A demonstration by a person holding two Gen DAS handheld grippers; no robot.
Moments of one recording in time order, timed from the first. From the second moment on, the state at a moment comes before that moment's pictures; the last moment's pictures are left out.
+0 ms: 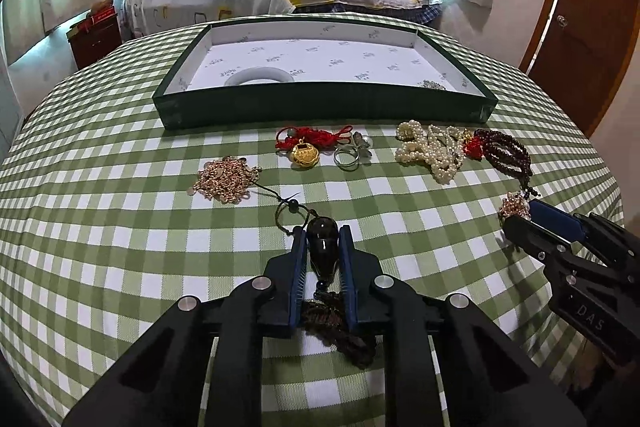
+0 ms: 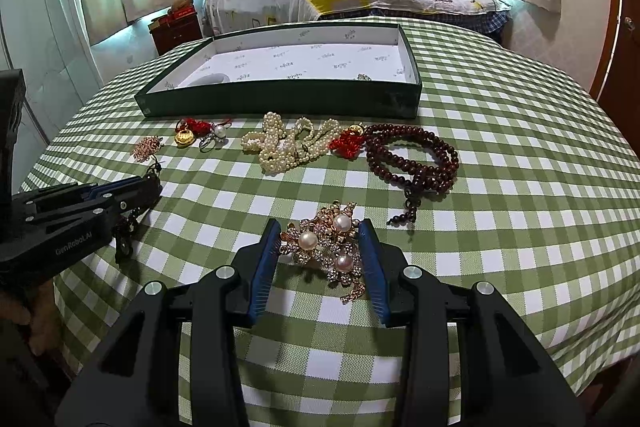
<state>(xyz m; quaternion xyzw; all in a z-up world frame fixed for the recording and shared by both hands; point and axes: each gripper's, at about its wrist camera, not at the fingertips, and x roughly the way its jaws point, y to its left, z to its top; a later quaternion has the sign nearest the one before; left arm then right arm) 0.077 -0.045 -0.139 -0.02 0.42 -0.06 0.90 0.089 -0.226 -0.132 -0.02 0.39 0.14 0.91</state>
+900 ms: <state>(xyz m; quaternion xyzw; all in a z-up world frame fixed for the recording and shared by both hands) 0.112 -0.045 -0.052 -0.04 0.32 -0.08 0.94 0.131 -0.220 -0.053 0.02 0.31 0.16 0.94</state>
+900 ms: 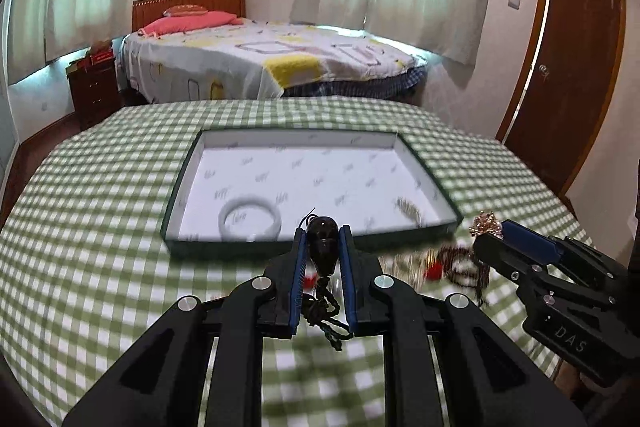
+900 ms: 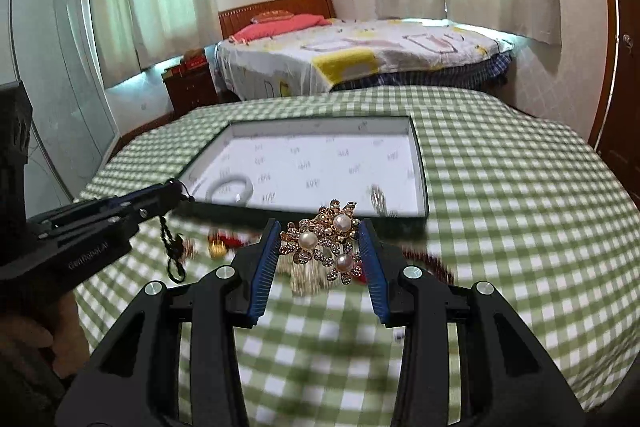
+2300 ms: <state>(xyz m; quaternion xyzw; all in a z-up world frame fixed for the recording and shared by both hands) 0.361 0.025 -0.130 -0.08 0.48 -0.02 0.88 0.402 -0.205 -0.126 0.01 0.48 0.13 0.87</state>
